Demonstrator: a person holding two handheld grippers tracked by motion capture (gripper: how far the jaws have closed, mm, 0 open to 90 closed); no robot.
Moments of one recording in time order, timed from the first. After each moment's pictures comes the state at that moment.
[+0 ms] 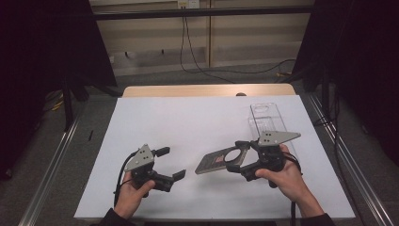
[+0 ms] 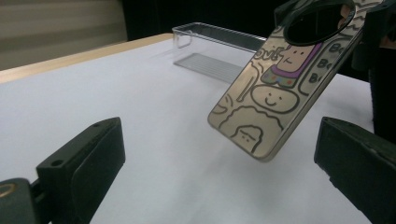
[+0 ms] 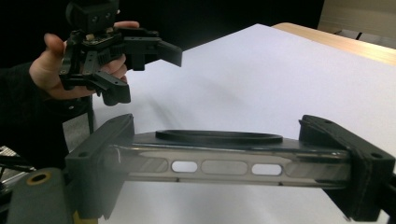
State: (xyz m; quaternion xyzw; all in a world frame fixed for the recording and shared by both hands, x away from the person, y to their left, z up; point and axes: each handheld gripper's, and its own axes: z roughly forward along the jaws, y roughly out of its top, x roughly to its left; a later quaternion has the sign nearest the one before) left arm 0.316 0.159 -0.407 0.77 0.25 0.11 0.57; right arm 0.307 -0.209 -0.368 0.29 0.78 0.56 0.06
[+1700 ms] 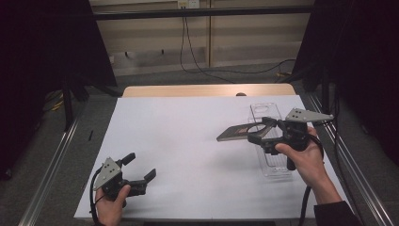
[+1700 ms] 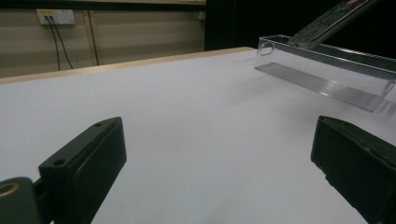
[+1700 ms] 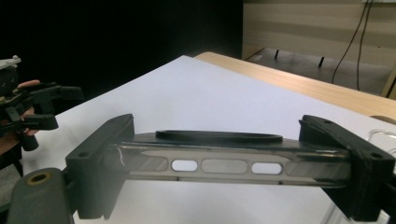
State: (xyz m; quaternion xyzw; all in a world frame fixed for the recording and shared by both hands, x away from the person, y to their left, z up) left arm 0.293 0.228 -0.426 0.71 0.35 0.21 0.57; right arm 0.330 -0.264 -0.328 0.38 0.73 0.55 0.15
